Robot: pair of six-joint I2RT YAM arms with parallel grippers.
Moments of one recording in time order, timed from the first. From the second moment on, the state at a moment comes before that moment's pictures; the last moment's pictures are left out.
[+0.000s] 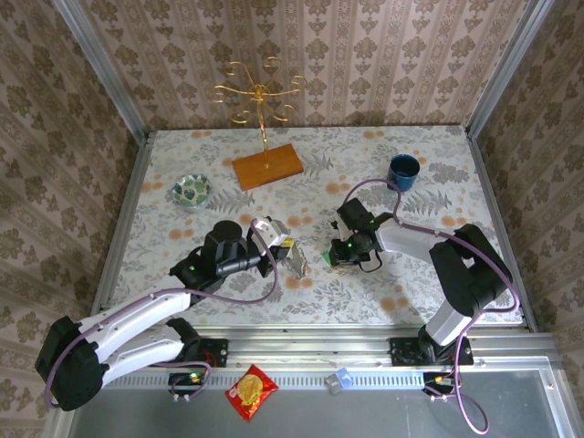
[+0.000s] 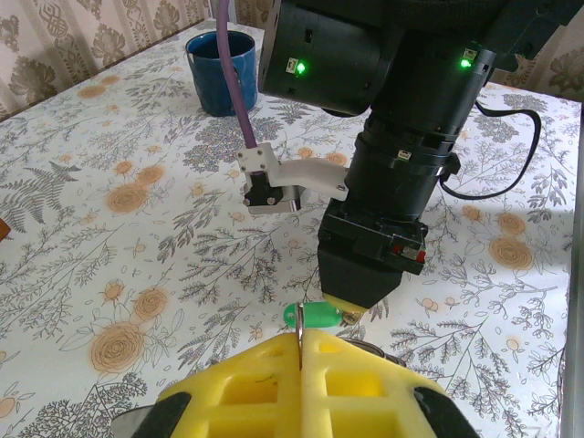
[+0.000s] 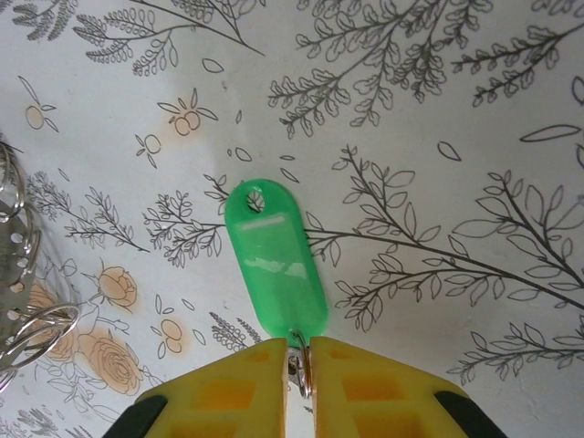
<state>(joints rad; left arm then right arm) -0.82 0.96 0.54 0.06 0.31 0.10 0.53 1.65 0.88 -0.49 -0.29 0.42</state>
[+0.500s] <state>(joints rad) -0.82 0.96 0.54 0.06 0.31 0.10 0.53 1.66 0.89 -0.49 -0.30 0.40</state>
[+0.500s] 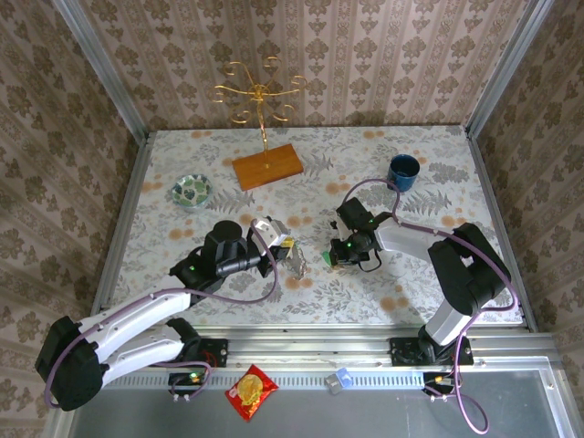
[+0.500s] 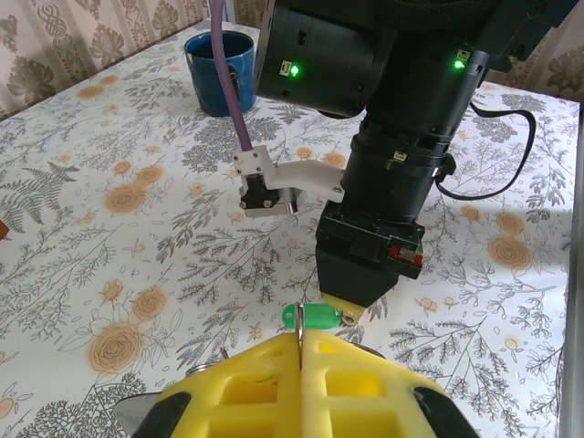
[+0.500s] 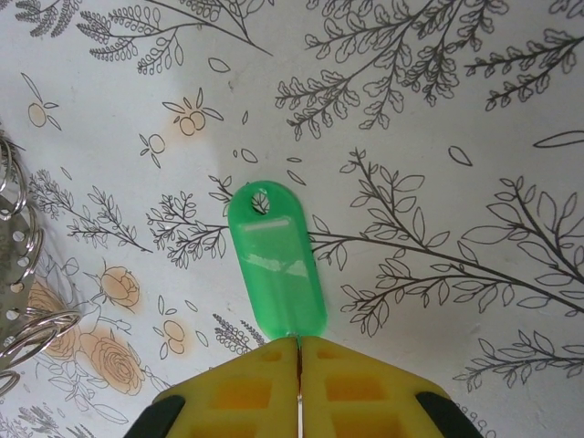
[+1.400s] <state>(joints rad) -0.82 0.96 0.54 0.06 0.31 0.11 0.53 1.68 0.91 -0.54 -0.30 0.38</state>
